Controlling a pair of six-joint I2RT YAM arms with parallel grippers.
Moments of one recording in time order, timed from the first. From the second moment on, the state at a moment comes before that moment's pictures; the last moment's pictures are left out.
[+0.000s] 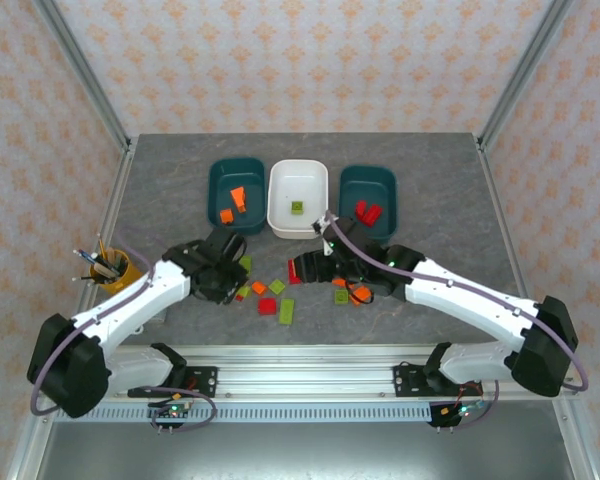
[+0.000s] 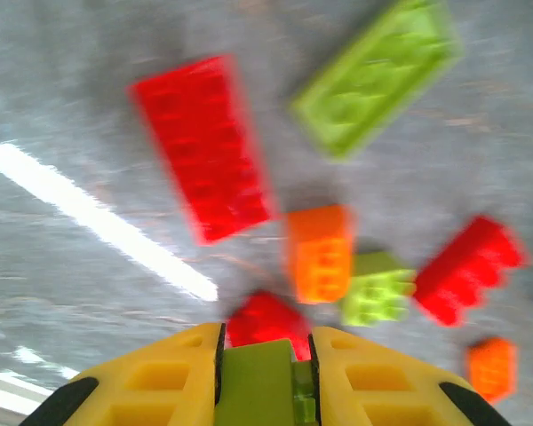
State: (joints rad) left arm -0.50 1.24 0.87 -0.86 0.04 -1.42; right arm 0.89 1.24 1.00 -0.50 0.01 0.57
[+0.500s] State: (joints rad) left arm -0.48 2.10 2.00 -1.07 -0.05 -0.99; right arm 0.61 1.34 1.22 -0.57 0.11 0.75
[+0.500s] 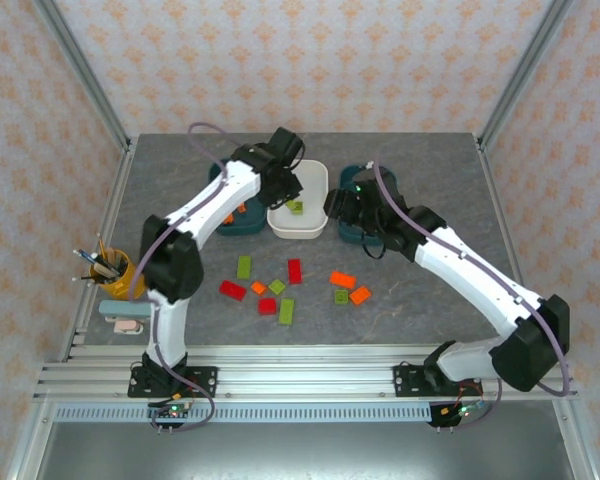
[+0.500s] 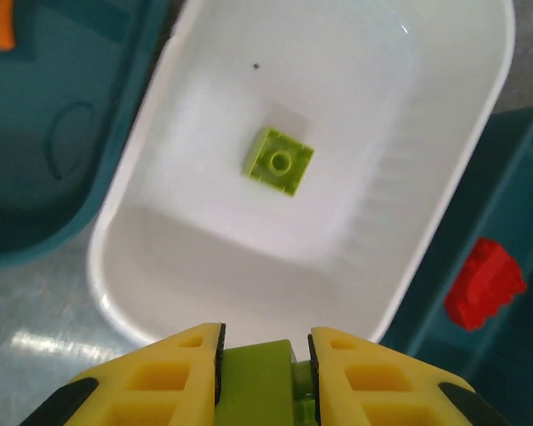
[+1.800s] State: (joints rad) left arm -0.41 1.50 1.55 -1.09 -0.14 -0.89; right arm 0.90 1.58 1.36 -0.70 0.07 0.59
